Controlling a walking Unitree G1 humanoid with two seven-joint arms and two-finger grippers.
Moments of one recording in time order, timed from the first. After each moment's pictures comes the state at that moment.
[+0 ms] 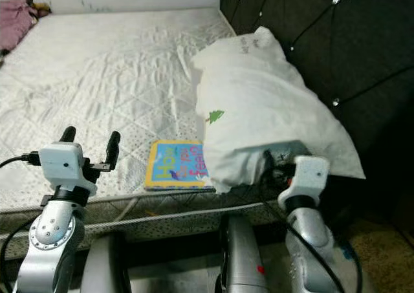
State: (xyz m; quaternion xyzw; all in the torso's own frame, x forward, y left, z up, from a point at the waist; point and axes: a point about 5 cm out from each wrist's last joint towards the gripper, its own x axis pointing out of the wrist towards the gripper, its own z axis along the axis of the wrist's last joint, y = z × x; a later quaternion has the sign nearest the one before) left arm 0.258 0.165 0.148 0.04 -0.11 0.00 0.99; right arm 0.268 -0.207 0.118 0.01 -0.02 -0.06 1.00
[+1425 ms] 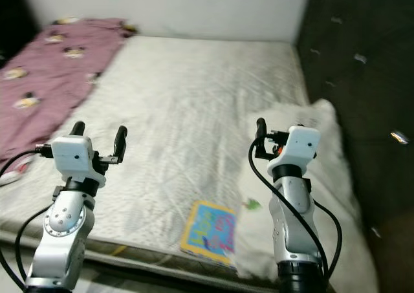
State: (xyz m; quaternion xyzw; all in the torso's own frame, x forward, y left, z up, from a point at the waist) left arm 0.277 0.158 0.142 0.03 -0.12 0.00 0.99; right arm 0.307 -0.180 0.142 0.04 -0.08 -0.05 0.99
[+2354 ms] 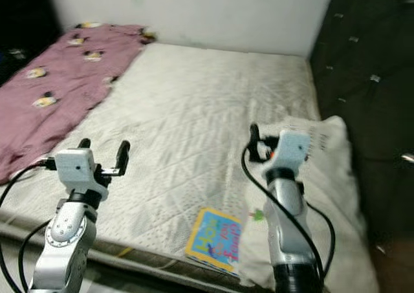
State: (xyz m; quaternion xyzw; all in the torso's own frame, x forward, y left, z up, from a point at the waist) left arm 0.267 0.154 0.127 -0.01 -0.08 -0.02 1.00; right arm 0.303 -0.176 0.124 0.04 -0.05 -0.05 1.00
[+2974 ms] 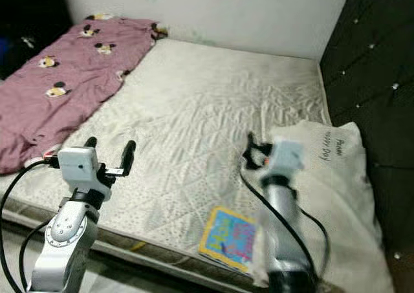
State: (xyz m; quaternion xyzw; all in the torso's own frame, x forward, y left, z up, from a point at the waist) left arm 0.265 0.147 0.128 -0.02 -0.06 -0.05 1.00; right arm 0.306 -0.152 0.133 0.05 -0.06 -0.02 1.00
